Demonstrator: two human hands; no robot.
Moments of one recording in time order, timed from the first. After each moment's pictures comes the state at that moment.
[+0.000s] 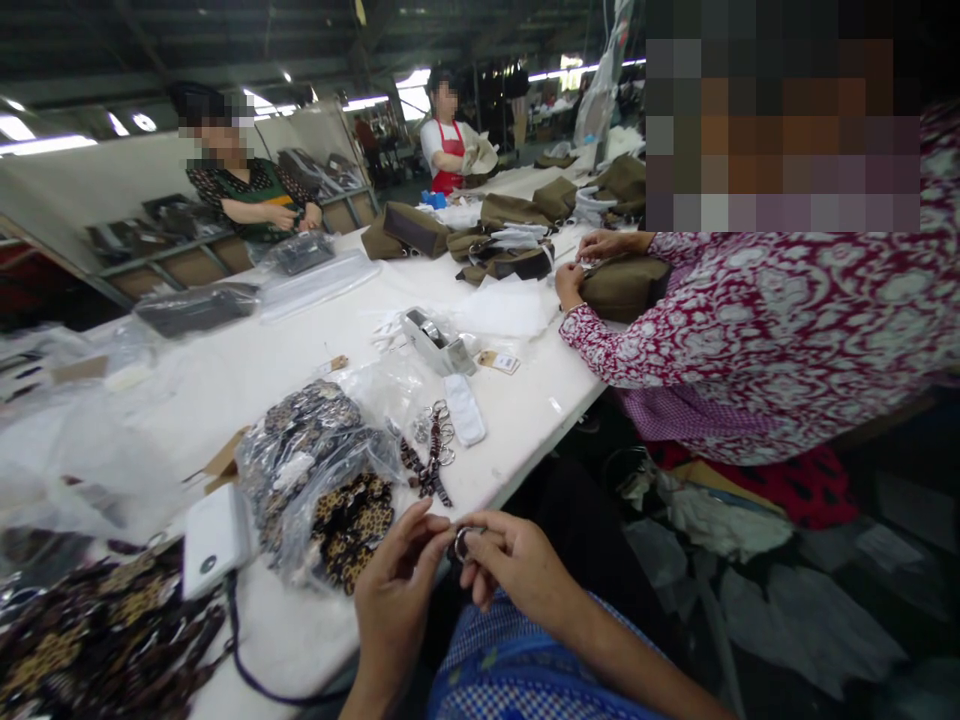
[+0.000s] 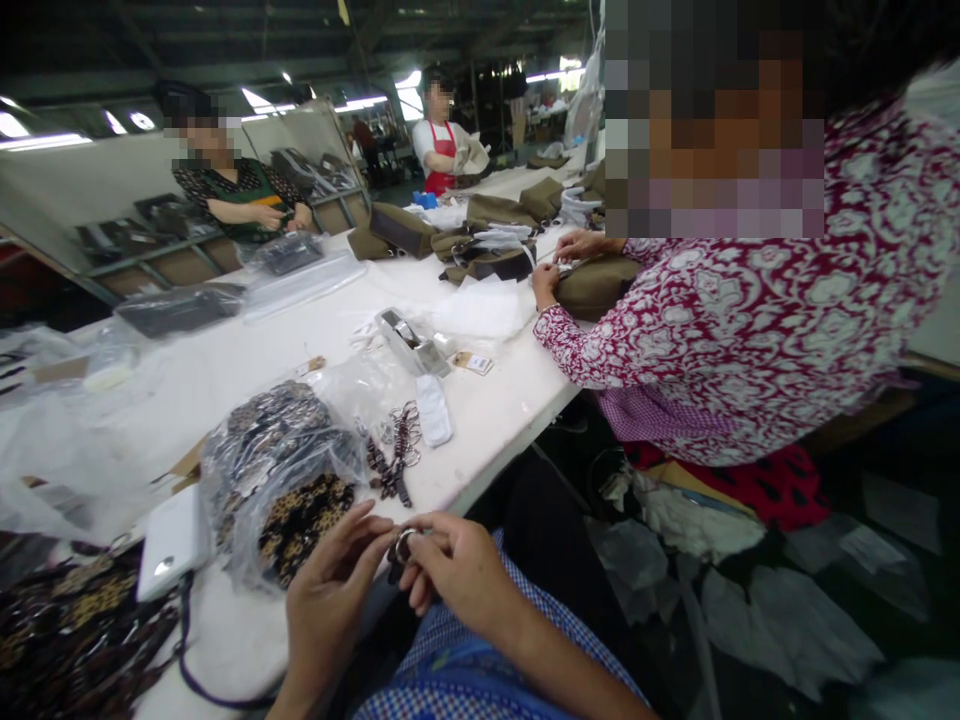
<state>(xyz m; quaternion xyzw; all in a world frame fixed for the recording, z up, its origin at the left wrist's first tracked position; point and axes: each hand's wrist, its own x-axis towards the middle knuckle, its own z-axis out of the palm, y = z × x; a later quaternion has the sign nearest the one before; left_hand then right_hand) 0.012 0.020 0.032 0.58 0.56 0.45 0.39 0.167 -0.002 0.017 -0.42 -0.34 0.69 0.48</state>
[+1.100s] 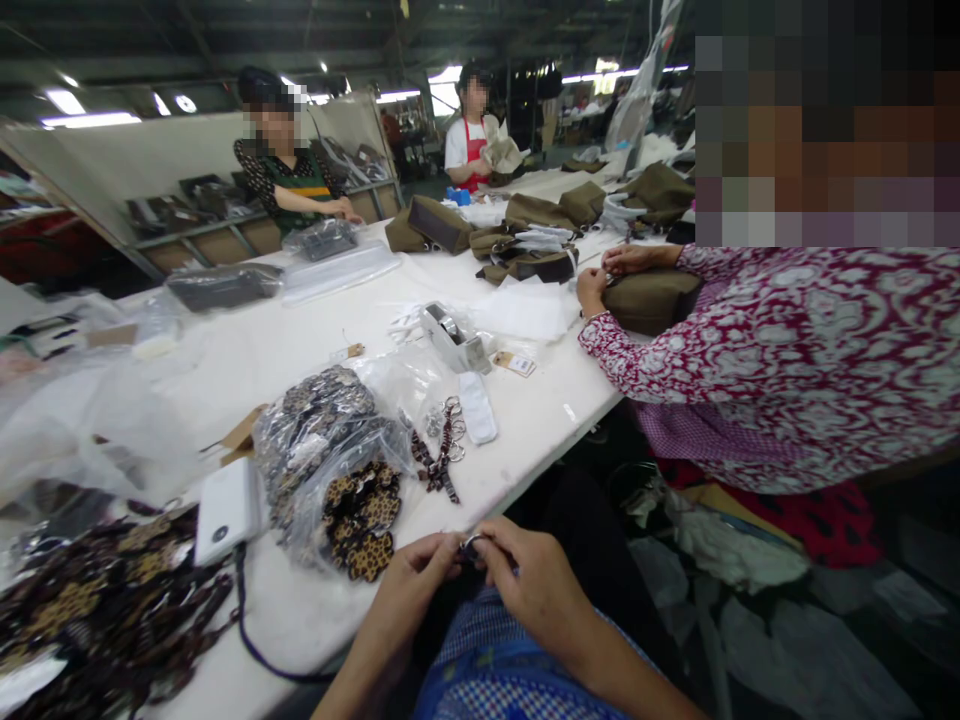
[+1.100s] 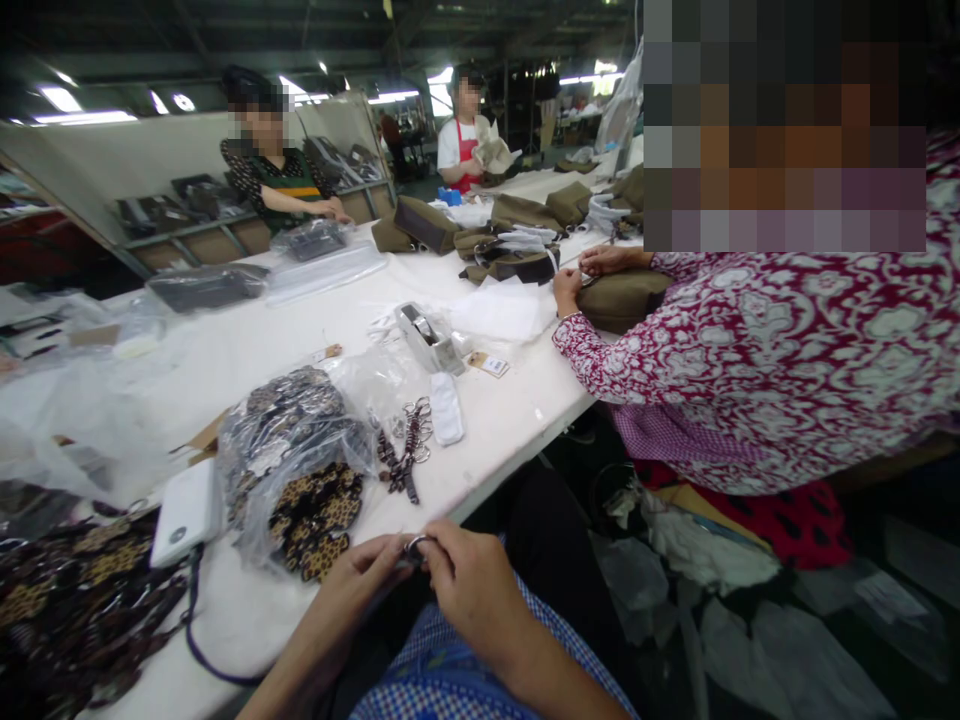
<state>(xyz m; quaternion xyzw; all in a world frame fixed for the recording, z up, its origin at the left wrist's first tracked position) 0.002 0.025 0.025 0.49 0.54 0.25 0.63 0.175 -0.011 0.022 -0.56 -0.63 0.38 0.38</state>
